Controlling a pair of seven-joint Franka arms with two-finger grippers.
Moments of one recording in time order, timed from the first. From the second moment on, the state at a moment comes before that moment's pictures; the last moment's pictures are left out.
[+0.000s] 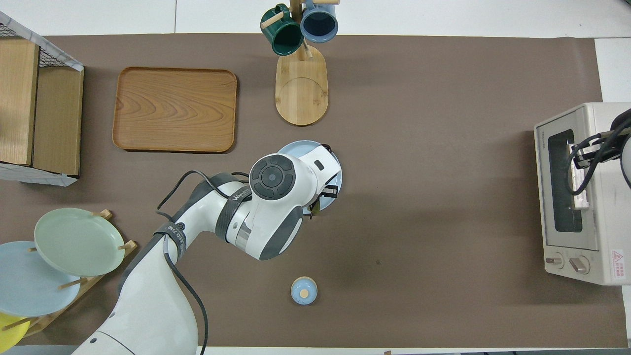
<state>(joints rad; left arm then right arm) -0.67 0.38 -0.06 -1.91 -0.17 2.42 -0.40 -0.11 0.07 0.03 -1.64 -0.07 1.56 -0.23</state>
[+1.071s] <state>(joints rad) -0.15 0.30 -0.04 -1.79 -0.17 2.13 -0.25 -0.11 0.07 0.04 -1.64 -0.04 1.55 -0.22</state>
